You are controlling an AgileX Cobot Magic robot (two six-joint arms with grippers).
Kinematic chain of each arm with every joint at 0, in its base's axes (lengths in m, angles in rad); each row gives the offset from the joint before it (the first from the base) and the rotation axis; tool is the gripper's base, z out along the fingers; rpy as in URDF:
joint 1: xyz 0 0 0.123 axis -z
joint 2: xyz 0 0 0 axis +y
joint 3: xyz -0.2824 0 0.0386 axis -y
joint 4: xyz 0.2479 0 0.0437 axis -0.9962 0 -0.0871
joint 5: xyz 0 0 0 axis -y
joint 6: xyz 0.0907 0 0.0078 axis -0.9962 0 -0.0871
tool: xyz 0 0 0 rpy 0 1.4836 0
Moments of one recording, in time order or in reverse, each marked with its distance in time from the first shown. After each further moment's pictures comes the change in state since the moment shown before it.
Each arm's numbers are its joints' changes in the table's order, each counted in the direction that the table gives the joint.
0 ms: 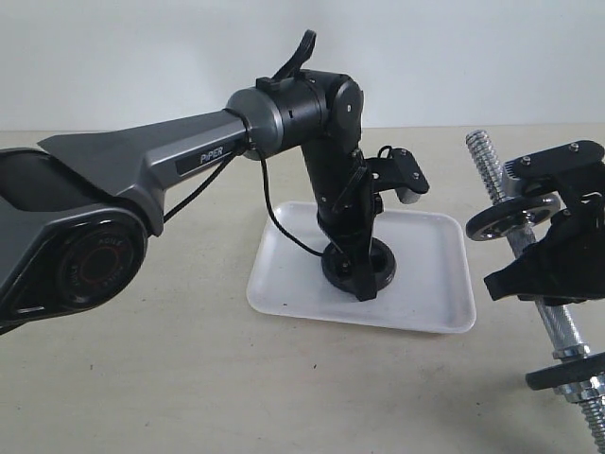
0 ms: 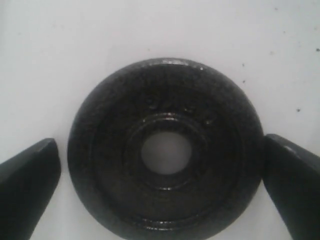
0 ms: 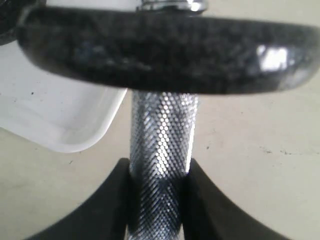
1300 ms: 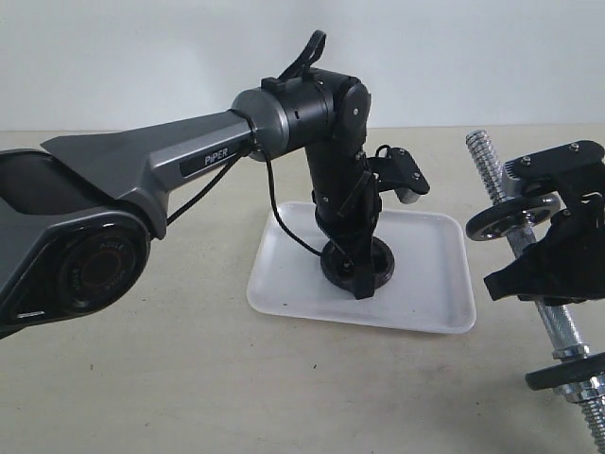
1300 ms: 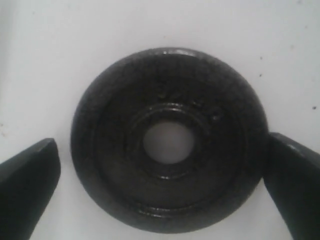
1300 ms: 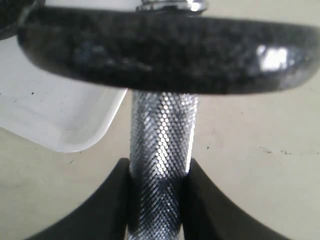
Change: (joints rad) left arm 0.015 0.000 0.004 -0.095 -0.009 0.100; right arm 0.000 0.000 0.000 0.000 0.000 -0.002
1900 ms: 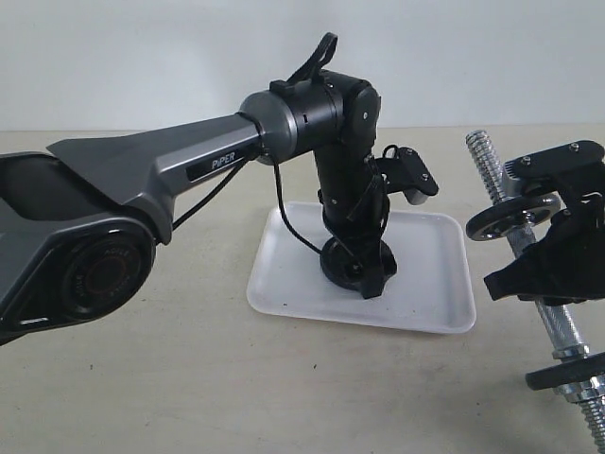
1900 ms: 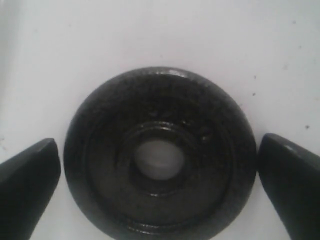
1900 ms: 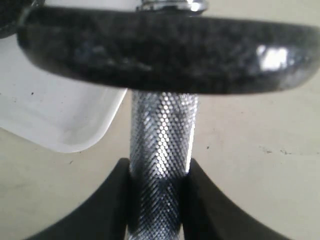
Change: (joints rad) left arm 0.021 0.000 0.004 0.002 0.025 0.021; right arm 0.000 0.000 0.000 0.000 0.000 -0.001
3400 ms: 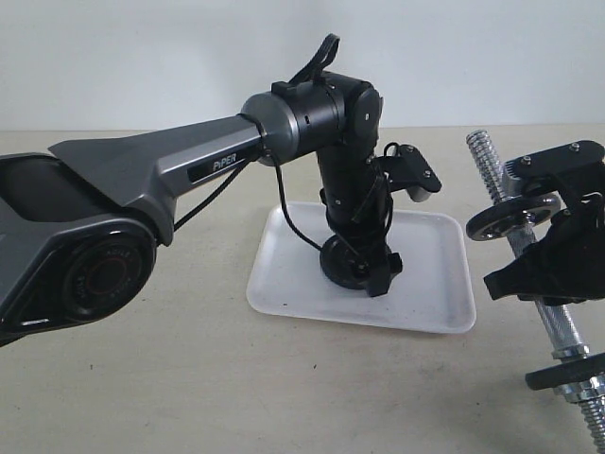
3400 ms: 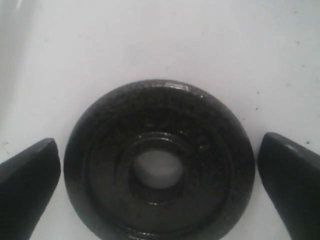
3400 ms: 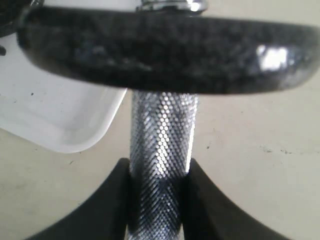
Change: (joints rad) left arm 0.001 0.000 0.000 0.001 0.022 0.037; right arm 0.000 0.000 0.000 0.000 0.000 -0.006
